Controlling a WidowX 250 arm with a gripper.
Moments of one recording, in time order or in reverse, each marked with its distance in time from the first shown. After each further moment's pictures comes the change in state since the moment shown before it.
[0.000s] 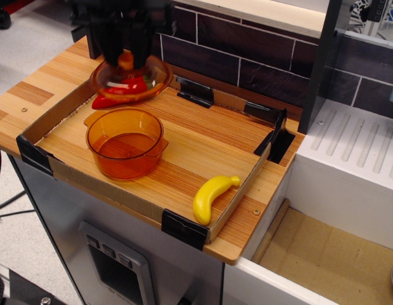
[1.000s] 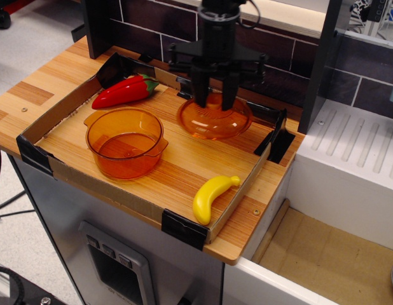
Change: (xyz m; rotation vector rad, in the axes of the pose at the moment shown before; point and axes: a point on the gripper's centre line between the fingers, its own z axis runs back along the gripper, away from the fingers) arm 0.022 -0.085 -0.067 0.019 0.002 0.022
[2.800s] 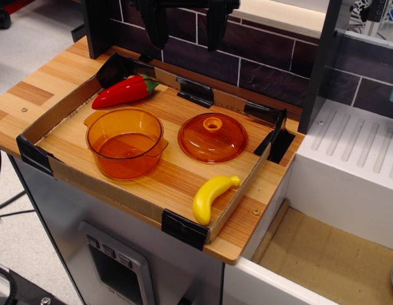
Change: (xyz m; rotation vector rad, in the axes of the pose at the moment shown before) arm -0.019 0.034 0.083 -0.096 0.069 -0.033
